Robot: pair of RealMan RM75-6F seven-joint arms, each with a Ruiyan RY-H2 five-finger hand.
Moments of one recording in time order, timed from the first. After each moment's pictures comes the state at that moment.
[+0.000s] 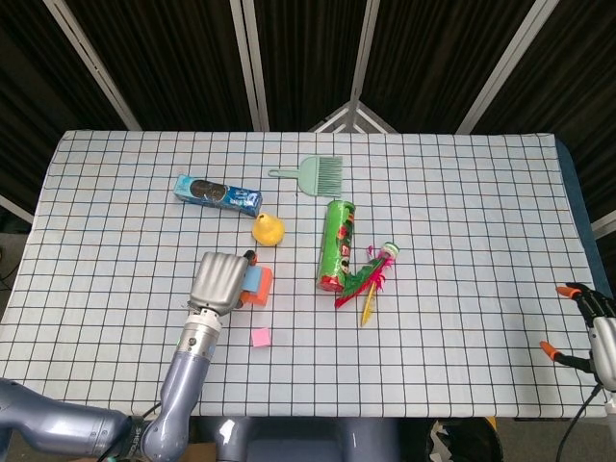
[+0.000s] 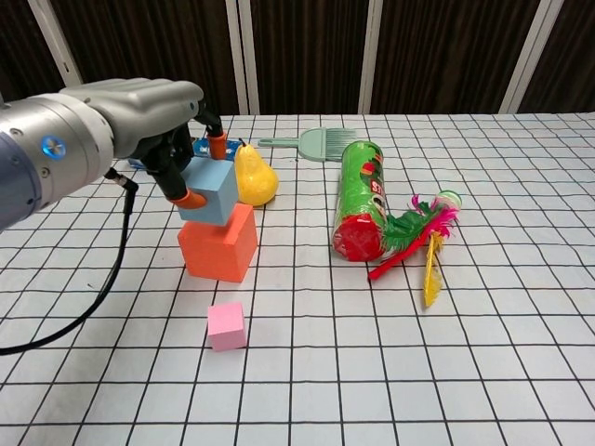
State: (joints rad) left arm -0.81 -1.70 -0.33 -1.96 0.67 1.47 1.16; right arm 0.05 -1.06 0.09 -1.54 -1.44 1.45 0.24
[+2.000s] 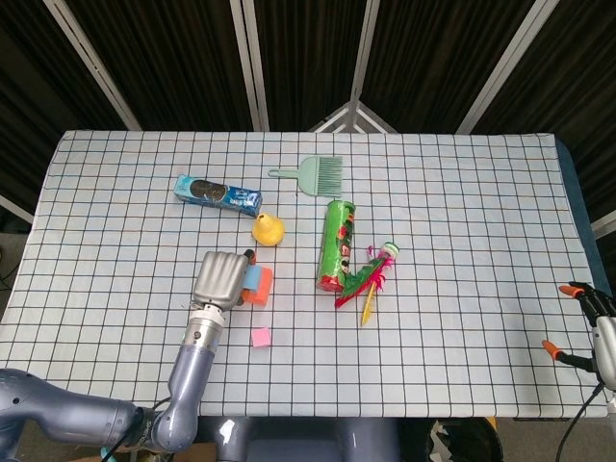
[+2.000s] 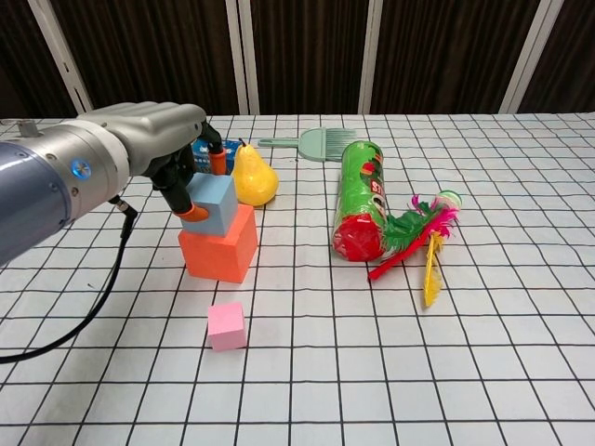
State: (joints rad) left arm -0.87 -1.73 -0.28 -1.85 0.62 1.46 1.05; right arm 0.05 -1.06 0.09 -1.55 -1.43 1.45 0.24
